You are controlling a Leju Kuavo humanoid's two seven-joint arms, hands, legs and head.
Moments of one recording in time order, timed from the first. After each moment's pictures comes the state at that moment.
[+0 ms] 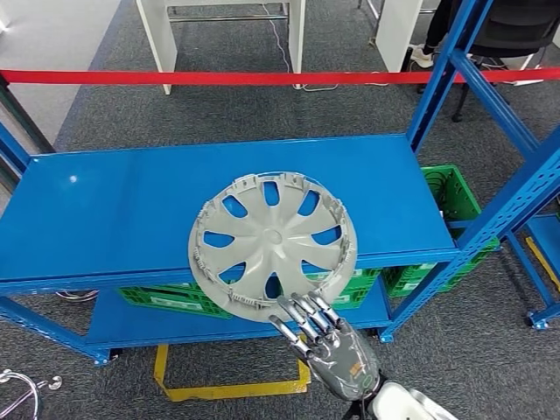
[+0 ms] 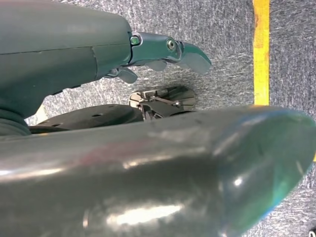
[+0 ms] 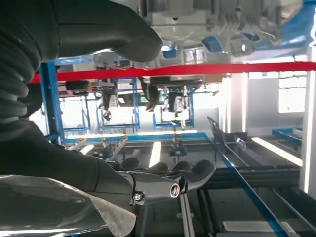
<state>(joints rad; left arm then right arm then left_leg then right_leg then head) -0.09 -0.08 -1.50 -0.13 1.44 0.07 -0.48 0.08 -0.33 0.64 -1.69 1.57 -0.69 0.04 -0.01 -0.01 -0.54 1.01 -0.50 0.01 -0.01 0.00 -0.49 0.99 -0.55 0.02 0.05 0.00</state>
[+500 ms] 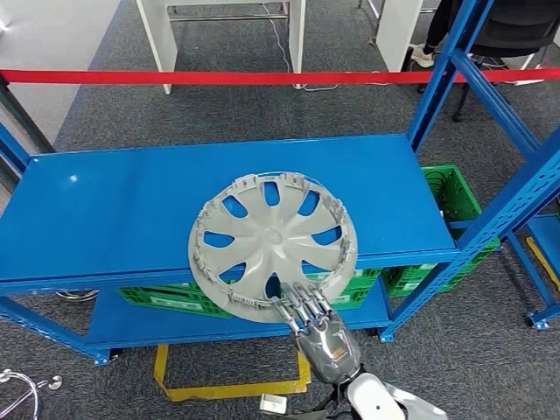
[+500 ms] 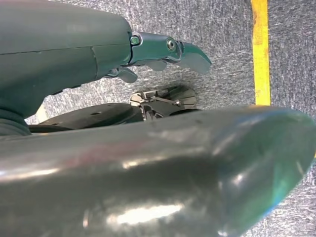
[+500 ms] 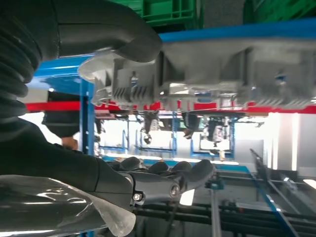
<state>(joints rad) -0.09 -0.08 -1.53 -0.13 1.44 0.07 -0.47 -0.12 -0.33 0.92 -1.44 1.57 -0.69 0.46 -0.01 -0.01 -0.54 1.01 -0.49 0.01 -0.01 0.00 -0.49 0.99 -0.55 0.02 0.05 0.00</state>
